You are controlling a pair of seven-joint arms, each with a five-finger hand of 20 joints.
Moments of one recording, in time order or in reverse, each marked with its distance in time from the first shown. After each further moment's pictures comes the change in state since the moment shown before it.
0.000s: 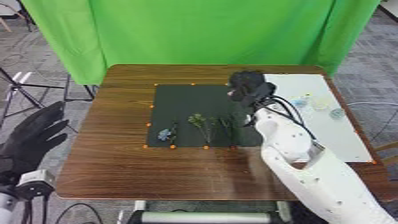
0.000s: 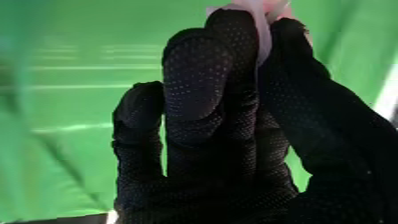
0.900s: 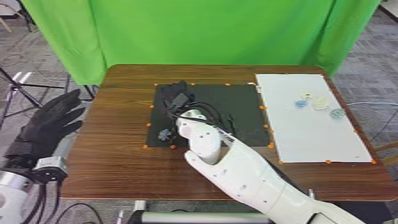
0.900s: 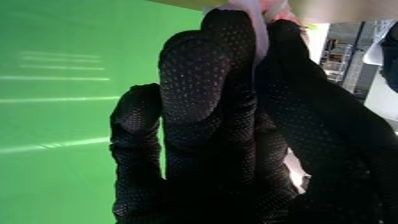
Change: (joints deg) left arm -6.5 5.9 4.9 2.3 0.0 -0.2 -0.6; right arm 12.6 -24.6 -17.4 25.9 -11.3 -0.5 0.8
